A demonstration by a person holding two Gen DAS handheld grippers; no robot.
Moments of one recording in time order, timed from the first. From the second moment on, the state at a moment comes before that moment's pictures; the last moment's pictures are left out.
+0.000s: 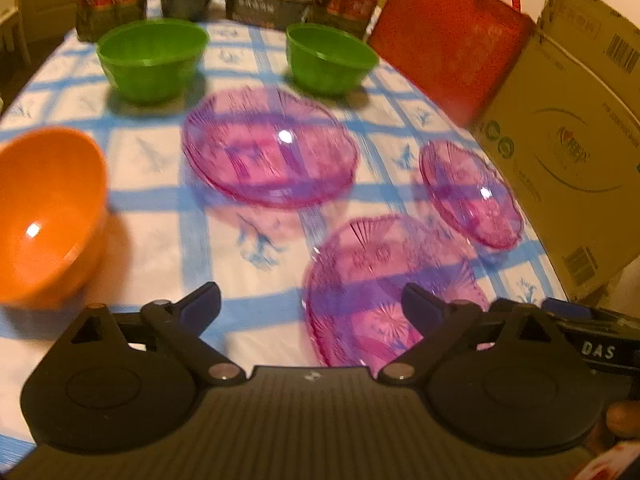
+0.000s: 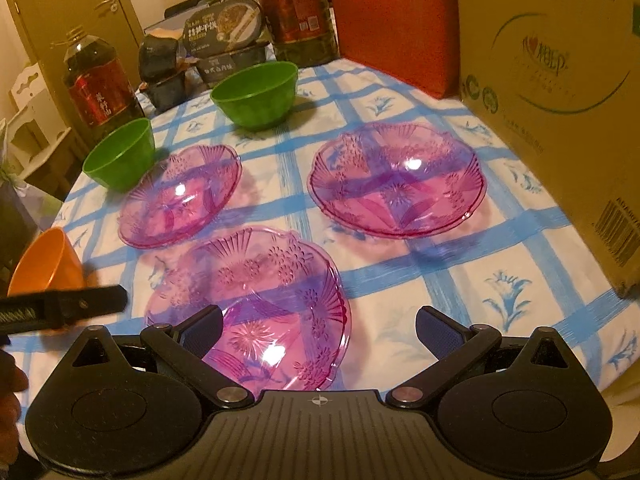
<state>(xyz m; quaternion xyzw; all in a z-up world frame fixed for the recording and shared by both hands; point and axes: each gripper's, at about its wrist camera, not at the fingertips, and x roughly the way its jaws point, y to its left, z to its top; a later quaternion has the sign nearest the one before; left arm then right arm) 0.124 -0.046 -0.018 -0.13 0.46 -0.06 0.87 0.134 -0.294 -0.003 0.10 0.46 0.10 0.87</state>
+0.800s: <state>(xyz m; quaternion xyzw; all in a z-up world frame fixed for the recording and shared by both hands) 0.129 -0.061 -0.051 -0.11 0.47 -0.09 0.87 0.148 -0.294 -0.042 0.12 0.51 0.10 0.85</state>
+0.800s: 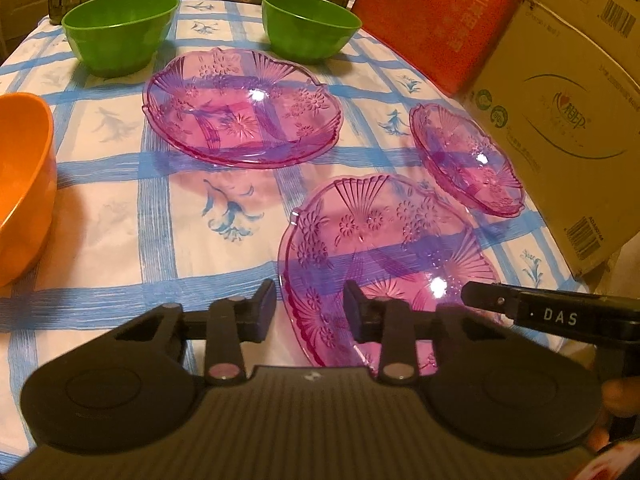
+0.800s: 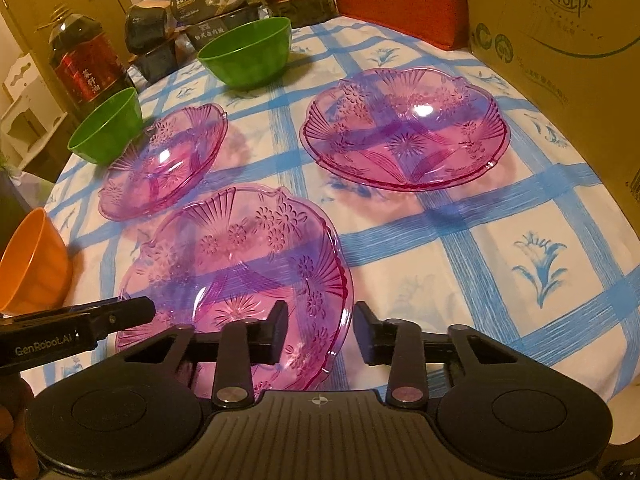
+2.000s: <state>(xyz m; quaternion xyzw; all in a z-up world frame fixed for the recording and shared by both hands) 0.178 -0.031 0.022 -0.07 0.42 -0.06 0.90 0.200 -0.269 0.028 0.12 0.44 0.12 0.88</state>
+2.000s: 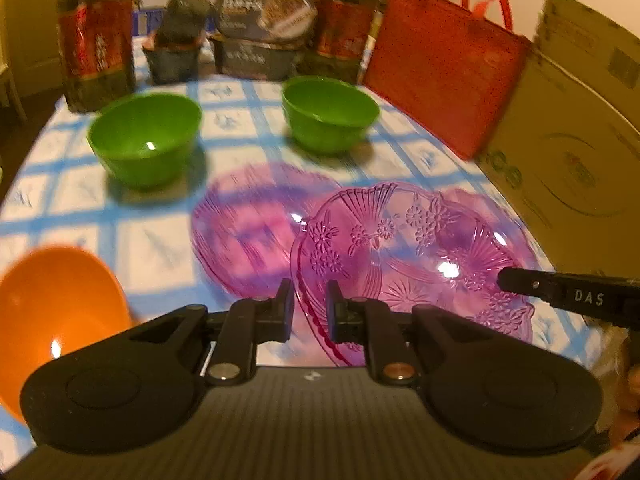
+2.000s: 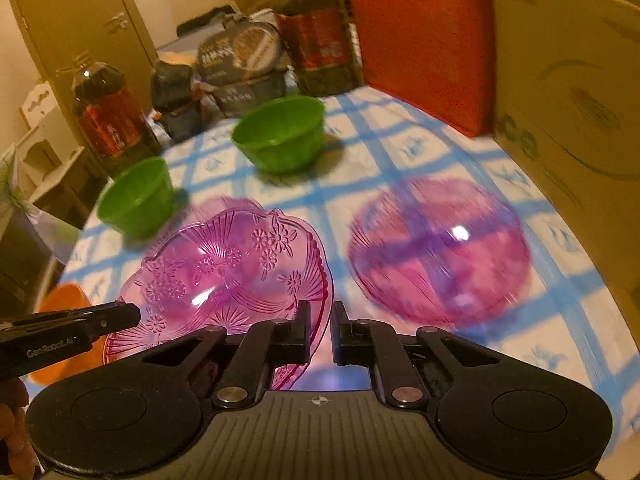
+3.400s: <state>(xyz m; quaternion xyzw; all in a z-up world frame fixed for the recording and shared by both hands) 0.267 0.030 -0.036 -0.08 0.44 0.02 0.89 0.319 -0.187 -0.041 0.07 0.47 0.17 0.87</state>
